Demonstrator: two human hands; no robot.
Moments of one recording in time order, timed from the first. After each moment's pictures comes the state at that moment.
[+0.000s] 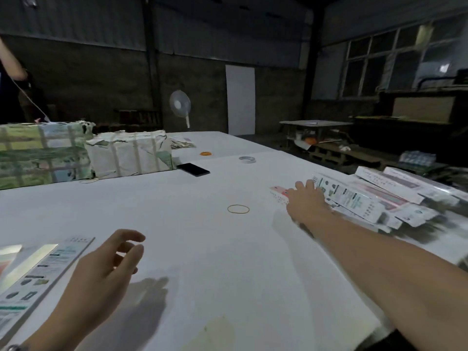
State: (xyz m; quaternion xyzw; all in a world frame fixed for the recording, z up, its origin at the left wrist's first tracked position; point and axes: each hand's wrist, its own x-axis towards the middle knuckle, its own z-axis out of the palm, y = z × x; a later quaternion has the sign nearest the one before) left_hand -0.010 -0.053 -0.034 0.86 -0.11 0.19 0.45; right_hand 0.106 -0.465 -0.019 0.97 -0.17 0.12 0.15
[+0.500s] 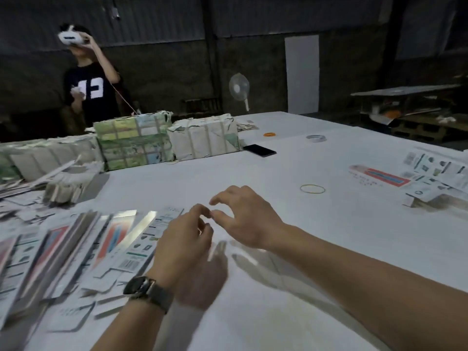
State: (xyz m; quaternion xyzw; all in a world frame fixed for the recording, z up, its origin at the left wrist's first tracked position) left_hand -0.001 -0.035 -0.029 0.94 -0.04 0.18 0.29; right_hand 0.033 -0.193 -0.015 0.92 0.25 0.15 -0.28
